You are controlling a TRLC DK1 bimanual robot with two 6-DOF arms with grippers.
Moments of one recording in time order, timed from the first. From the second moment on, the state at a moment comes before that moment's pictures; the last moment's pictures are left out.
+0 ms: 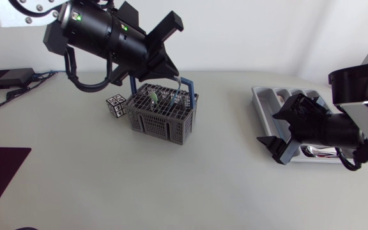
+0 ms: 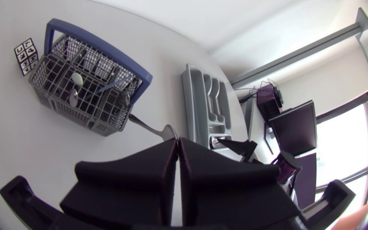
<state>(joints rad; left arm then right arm) -0.56 1.57 1.52 -0.68 0.30 -0.72 0.13 1.15 0.68 -0.29 -0.21 -0.73</state>
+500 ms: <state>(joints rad) -0.61 1.77 1.59 -0.81 0.57 -0.76 0.43 1.11 0.72 -0.22 -0.30 -0.53</state>
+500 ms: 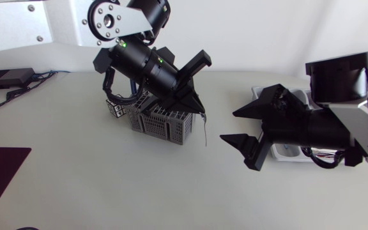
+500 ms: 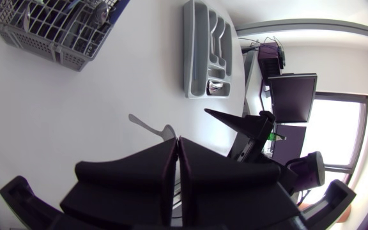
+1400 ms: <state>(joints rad) -0.55 1.80 1.62 -0.80 0.67 -0.90 0.52 1.35 0.80 -0.03 -0.29 -0.37</state>
